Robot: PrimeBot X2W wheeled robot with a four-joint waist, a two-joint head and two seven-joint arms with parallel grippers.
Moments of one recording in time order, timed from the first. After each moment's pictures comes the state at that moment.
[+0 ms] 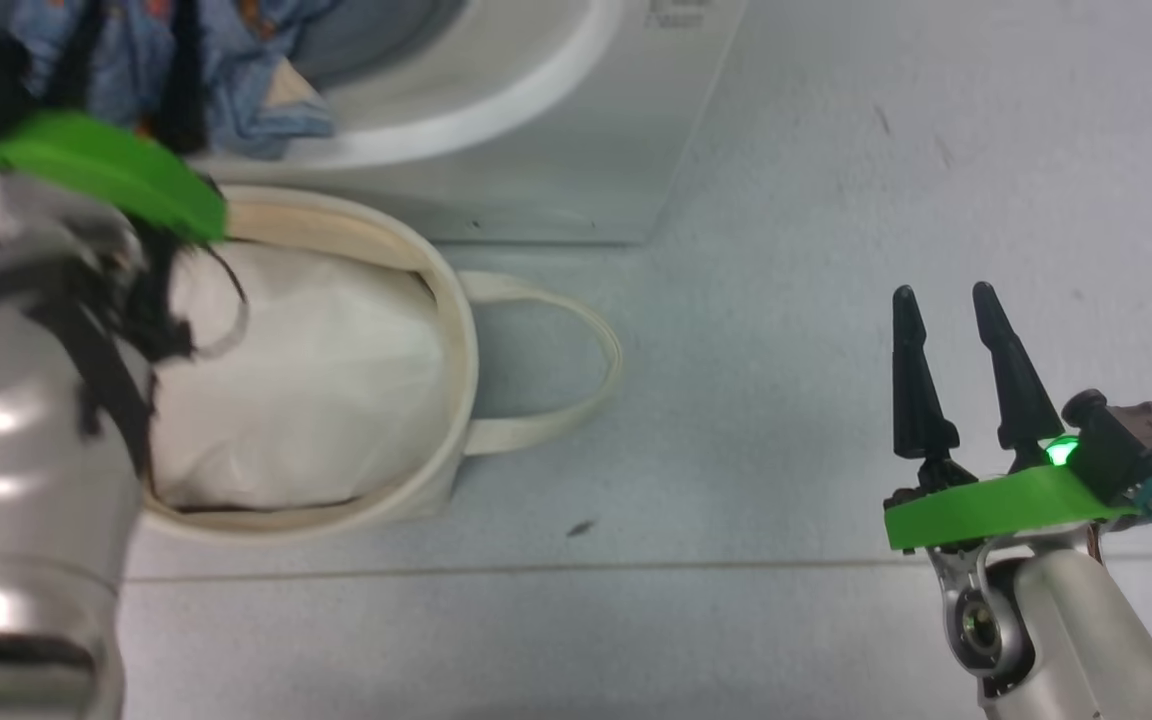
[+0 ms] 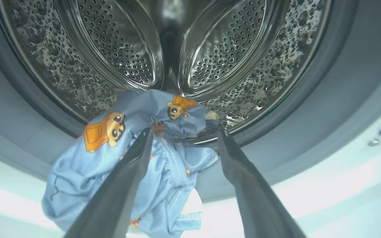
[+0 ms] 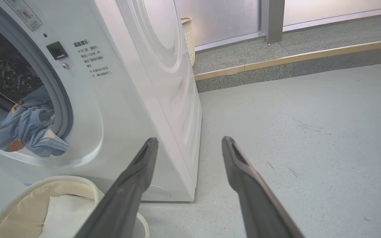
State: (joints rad) left arm -1.09 0.20 -0.17 1.01 -0.43 -0.12 -0.26; right arm -0.25 -0.14 0.18 0.09 0.38 0.13 -0.25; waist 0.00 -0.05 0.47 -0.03
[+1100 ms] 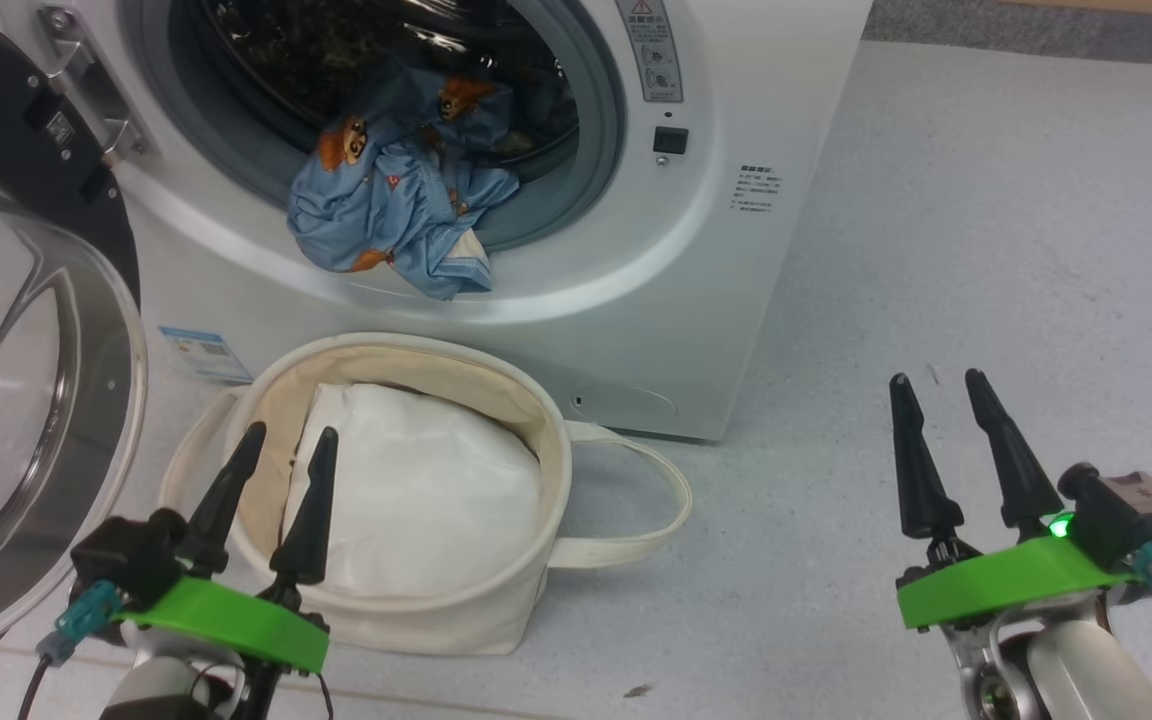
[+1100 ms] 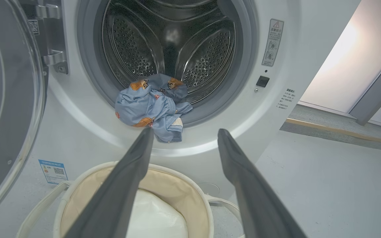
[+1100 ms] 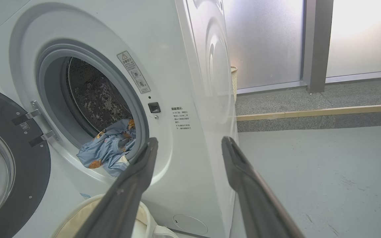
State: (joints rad) left arm -0.25 0.21 -0.15 0.37 -0.42 -0.12 -0.26; right arm -0.14 -0.21 0.23 0.09 0.44 0.13 -0.25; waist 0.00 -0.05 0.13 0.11
